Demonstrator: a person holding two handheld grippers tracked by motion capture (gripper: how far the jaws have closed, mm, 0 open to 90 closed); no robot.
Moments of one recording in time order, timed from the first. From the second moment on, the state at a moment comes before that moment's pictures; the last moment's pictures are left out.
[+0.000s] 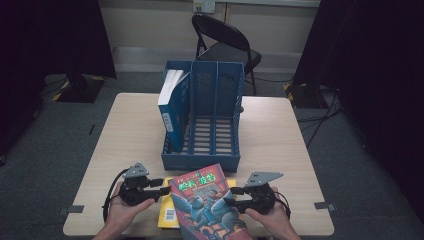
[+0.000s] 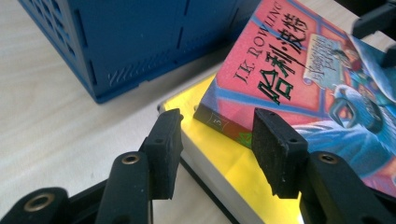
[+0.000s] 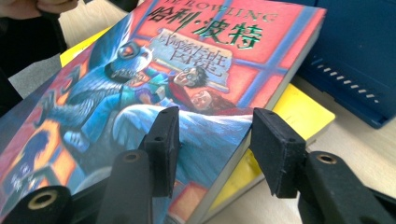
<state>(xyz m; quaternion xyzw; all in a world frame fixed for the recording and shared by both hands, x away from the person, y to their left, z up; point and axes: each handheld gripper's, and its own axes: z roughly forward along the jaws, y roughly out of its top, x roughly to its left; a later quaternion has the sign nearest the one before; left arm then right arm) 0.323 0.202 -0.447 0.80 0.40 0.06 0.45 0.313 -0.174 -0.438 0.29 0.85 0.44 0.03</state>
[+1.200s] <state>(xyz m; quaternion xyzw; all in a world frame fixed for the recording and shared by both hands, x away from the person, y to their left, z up) 0.314 0.170 -0.446 0.81 0.38 0.03 0.45 0.304 -0.180 -0.439 0.30 0.85 0.44 0.03</state>
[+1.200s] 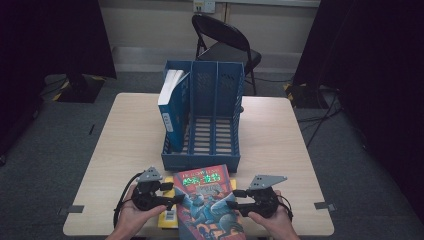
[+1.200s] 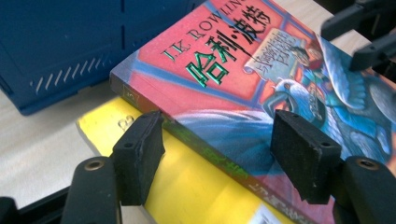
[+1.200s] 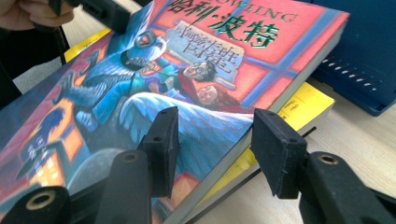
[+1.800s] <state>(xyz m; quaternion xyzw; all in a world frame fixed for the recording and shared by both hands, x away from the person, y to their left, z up) 0.334 0.160 -0.448 0.81 0.38 0.05 0.45 0.302 -0.167 -0.437 0.32 0.85 0.43 0.05</state>
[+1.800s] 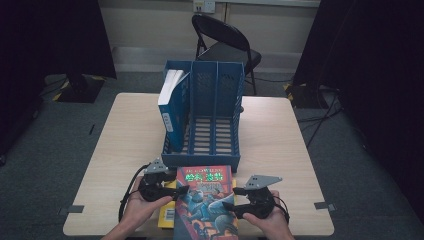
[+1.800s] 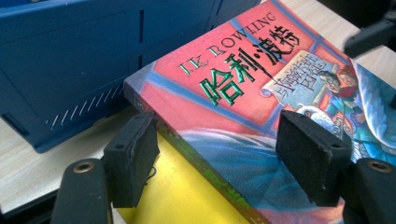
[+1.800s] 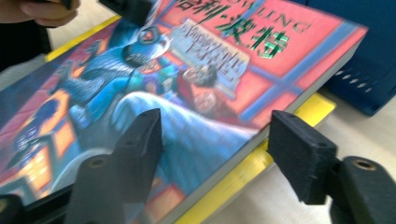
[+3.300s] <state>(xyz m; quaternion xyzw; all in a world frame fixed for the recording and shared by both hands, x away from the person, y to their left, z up) 0.325 0.164 -0.449 0.81 0.37 0.04 0.46 0.327 -0.185 -0.441 0.42 0.74 0.52 -0.03</state>
